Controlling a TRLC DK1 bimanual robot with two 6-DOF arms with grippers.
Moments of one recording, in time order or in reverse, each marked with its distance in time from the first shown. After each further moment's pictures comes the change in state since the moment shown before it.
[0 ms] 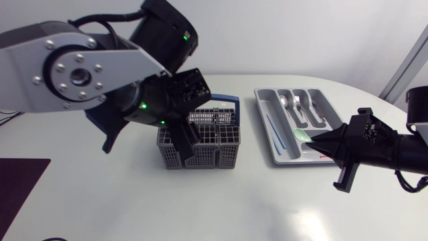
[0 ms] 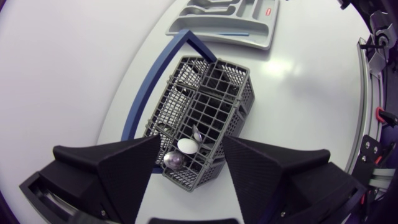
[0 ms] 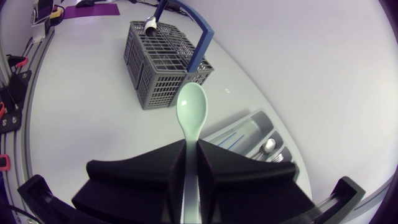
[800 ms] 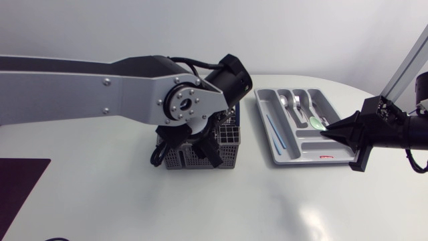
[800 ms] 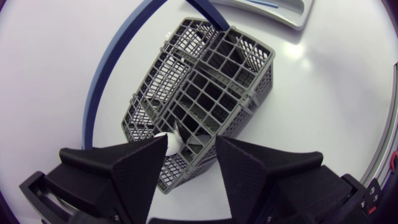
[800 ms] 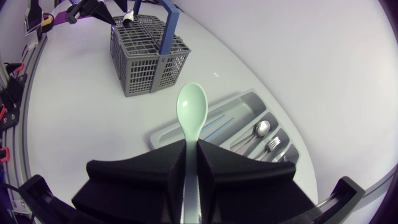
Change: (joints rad) left arm -0.090 0.278 0.121 -0.095 -0.238 -0.312; right arm -0.185 0.227 0.175 -0.102 -0.085 -0.126
